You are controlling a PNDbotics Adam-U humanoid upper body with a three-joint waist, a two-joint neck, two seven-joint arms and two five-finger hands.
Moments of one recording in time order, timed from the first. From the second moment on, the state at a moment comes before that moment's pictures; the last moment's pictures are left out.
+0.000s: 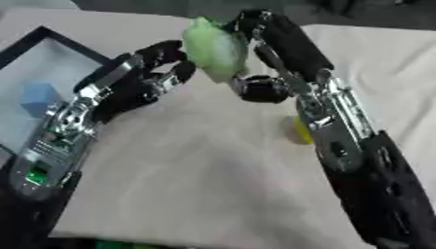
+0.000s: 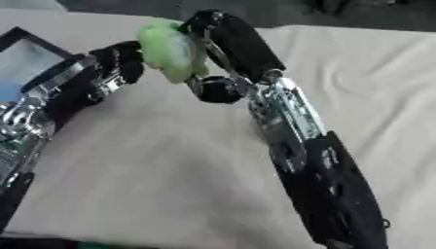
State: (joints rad) left arm -0.56 0.34 -0.28 -1.79 0.01 0.35 -0.26; right arm -0.71 -0.09 0.27 -1.66 1.06 -0.09 0.15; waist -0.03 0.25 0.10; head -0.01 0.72
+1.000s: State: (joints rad) left arm -0.56 0.34 -0.29 -1.77 0.03 0.38 -0.29; right arm -0.72 -0.08 0.31 -1.64 1.09 -0.11 0.12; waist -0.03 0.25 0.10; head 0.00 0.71
